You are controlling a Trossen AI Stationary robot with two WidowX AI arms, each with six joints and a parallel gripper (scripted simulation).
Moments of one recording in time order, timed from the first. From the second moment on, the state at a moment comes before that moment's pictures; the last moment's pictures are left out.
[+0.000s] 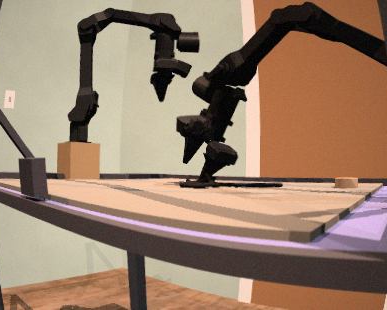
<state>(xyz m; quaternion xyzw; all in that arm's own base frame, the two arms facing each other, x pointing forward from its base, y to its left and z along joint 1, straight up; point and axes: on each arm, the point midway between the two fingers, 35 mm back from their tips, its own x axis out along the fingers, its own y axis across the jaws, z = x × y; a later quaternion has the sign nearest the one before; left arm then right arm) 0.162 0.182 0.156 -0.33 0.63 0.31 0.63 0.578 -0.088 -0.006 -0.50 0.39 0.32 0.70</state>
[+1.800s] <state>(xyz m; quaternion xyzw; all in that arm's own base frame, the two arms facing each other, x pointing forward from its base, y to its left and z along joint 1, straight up) 0.162 0.182 0.156 -0.33 0.63 0.31 0.63 0.536 -0.082 0.038 -0.48 0.43 0.32 0.70</state>
